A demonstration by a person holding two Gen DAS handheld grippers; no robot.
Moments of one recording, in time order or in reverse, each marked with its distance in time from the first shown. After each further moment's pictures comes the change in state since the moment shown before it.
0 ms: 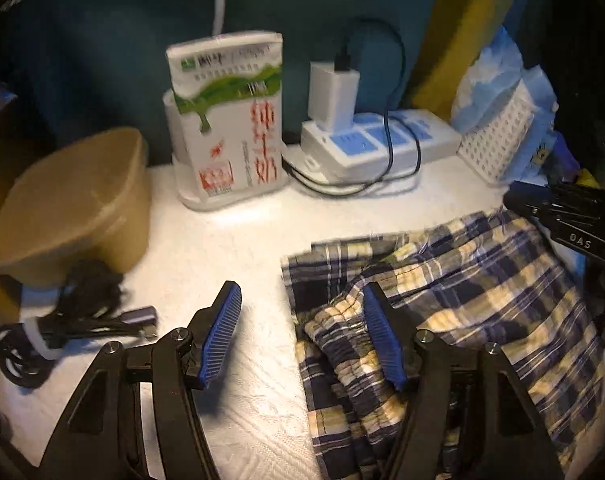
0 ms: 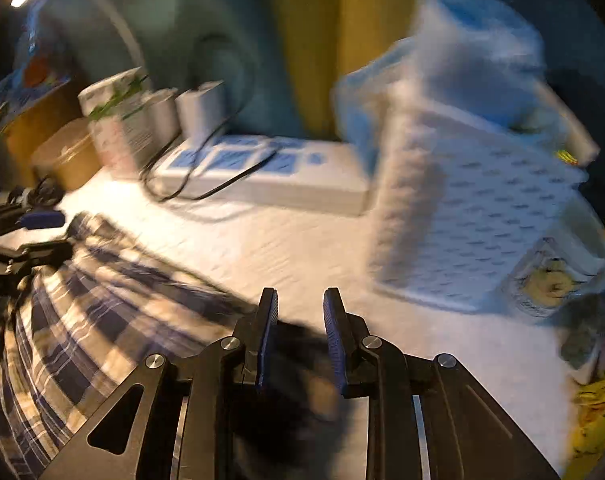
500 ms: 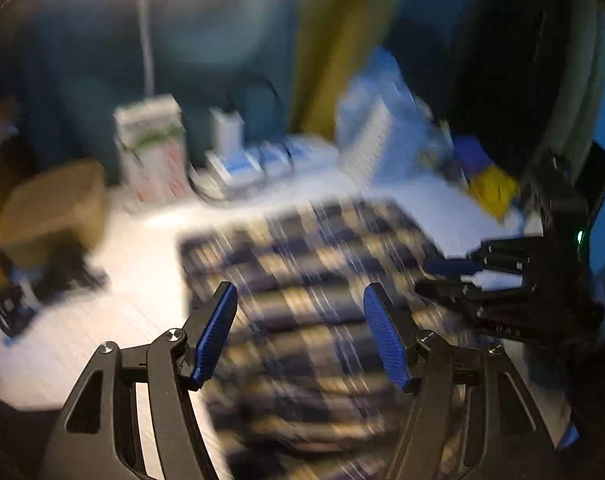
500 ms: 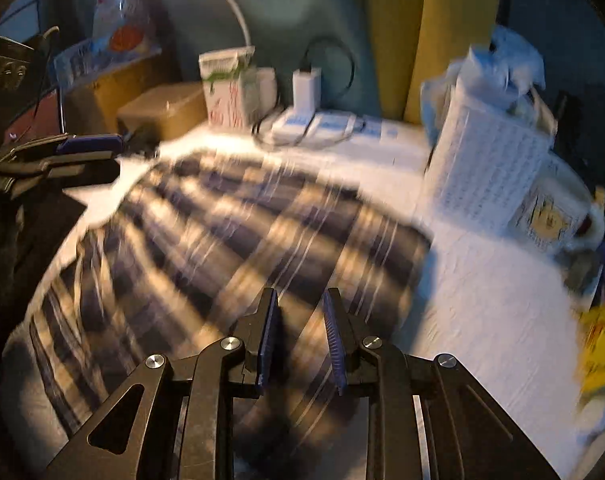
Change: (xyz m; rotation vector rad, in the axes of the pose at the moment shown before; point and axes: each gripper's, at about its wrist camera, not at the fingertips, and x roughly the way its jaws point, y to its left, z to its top) left arm -0.076 -0.067 -0.051 0.072 -0.063 -0.183; right arm -0.077 0.067 -0.061 -0.092 0.061 0.131
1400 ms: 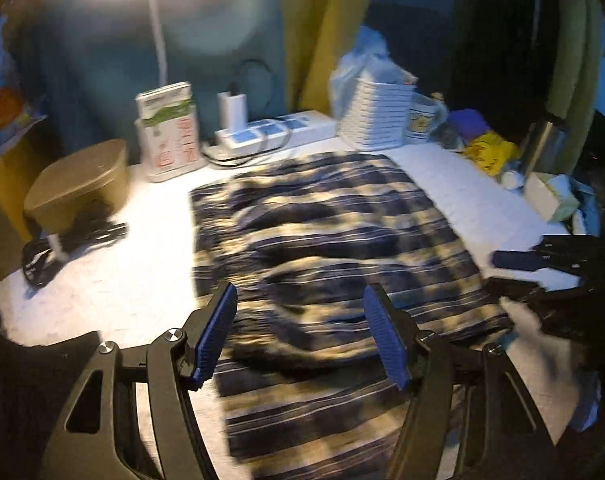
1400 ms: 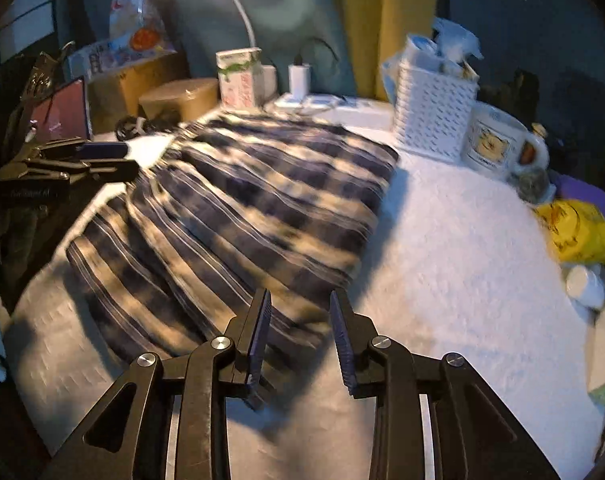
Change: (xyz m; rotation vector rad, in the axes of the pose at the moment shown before) left arm -0.034 -0.019 -0.043 0.044 -0.011 0.071; right arm -0.068 0.028 -0.086 0.041 -0.065 -0.039
